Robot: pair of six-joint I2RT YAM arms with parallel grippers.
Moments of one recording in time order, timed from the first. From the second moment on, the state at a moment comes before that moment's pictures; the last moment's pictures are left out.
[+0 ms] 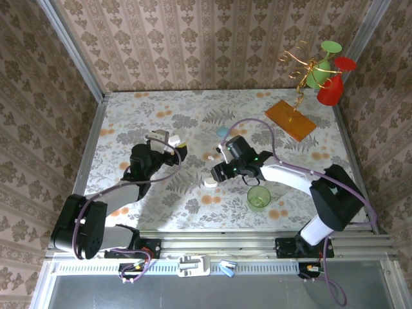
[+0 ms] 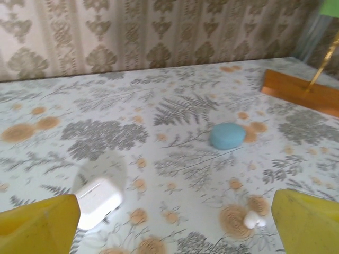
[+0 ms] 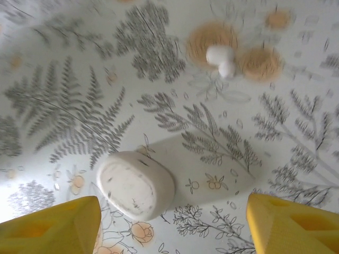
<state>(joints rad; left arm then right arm) -0.37 1.28 0.43 0.62 0.20 -0.11 0.68 1.61 0.96 -0.30 -0.11 0.22</state>
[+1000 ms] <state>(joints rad) -0.36 1.16 0.40 0.47 0.13 -0.11 0.80 1.86 1.16 -0.49 0.00 0.40</state>
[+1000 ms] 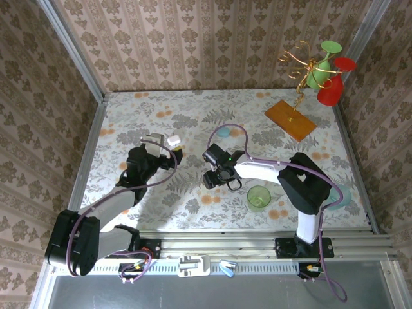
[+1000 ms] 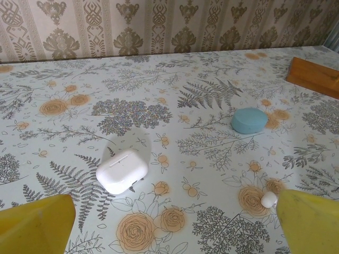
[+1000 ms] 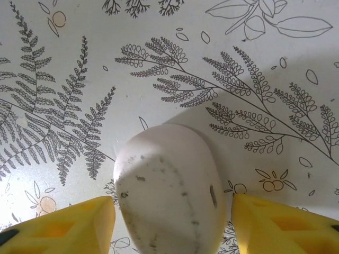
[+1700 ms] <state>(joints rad) -0.36 1.15 0.40 0.47 0.15 -0.11 0.78 1.89 1.29 -0.59 0.04 0.45</state>
